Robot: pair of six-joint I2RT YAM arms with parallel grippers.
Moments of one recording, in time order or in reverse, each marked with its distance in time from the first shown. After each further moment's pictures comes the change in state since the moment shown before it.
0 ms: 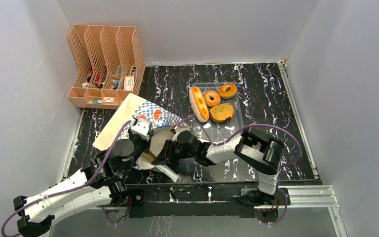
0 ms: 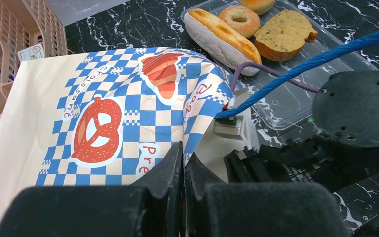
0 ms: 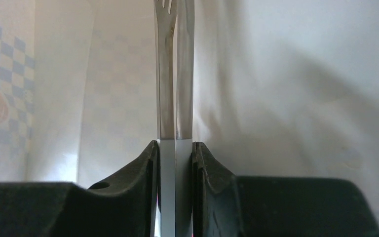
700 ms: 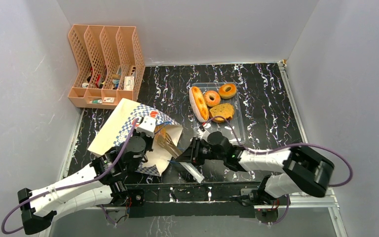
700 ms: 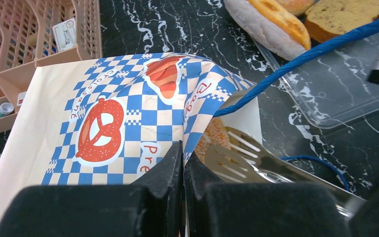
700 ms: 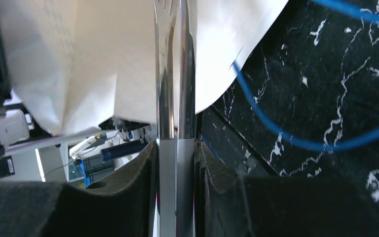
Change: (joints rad) left arm 0.000 0.106 0.001 -0.006 -0.142 -0.016; right arm -0.113 -0.467 -0.367 -0.079 0.063 -0.079
